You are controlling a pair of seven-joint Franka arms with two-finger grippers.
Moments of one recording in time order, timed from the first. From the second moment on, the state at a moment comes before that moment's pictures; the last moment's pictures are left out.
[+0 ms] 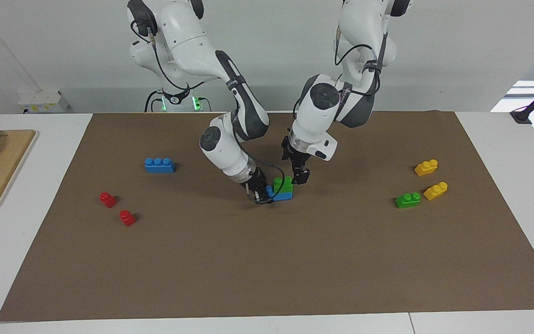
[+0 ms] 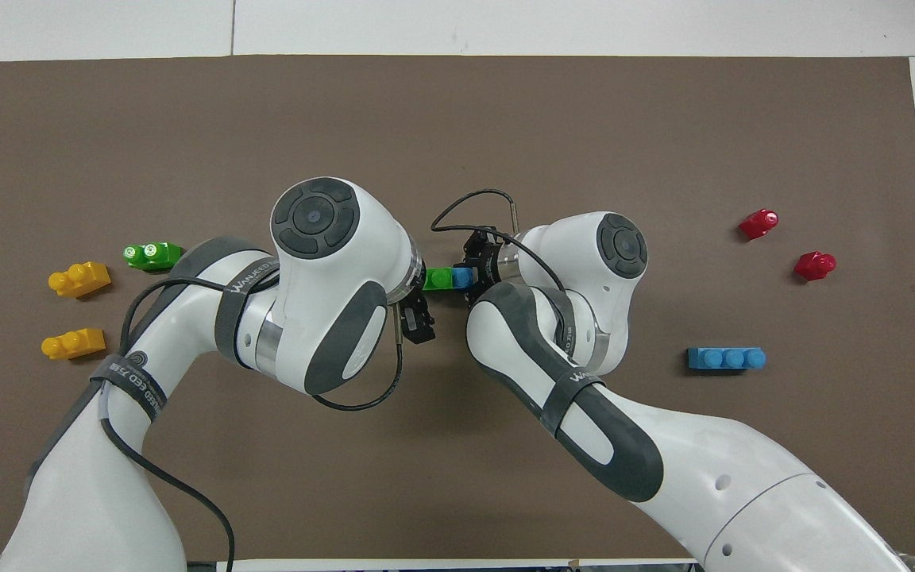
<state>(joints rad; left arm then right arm) -0.54 0.26 -0.07 -1.83 -0.17 2.13 -2.30 0.49 0.47 0.04 -1.89 0.71 2.54 1.47</state>
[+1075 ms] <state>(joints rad) -0.59 0.33 -0.07 -1.89 -0.08 2.36 -2.42 0.49 0.47 0.04 -1.90 0.73 2.55 1.47</state>
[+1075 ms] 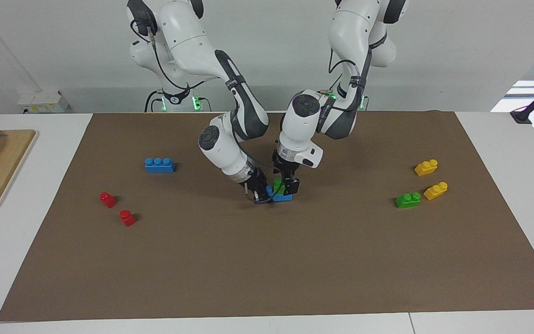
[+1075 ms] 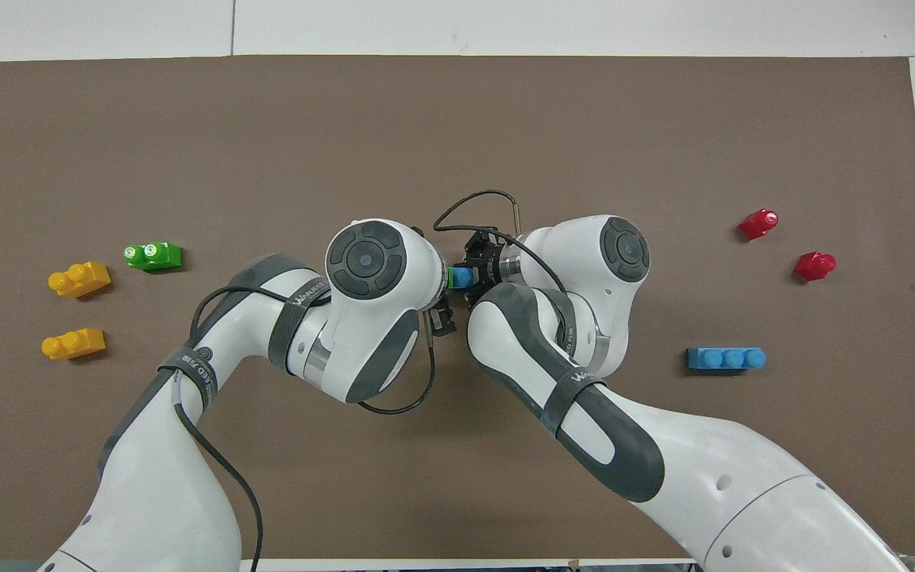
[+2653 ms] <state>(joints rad) -0.42 0.09 -0.05 -1.89 -0.06 1.94 -1.79 0.45 0.46 0.03 -1.86 0.73 2.52 1.45</state>
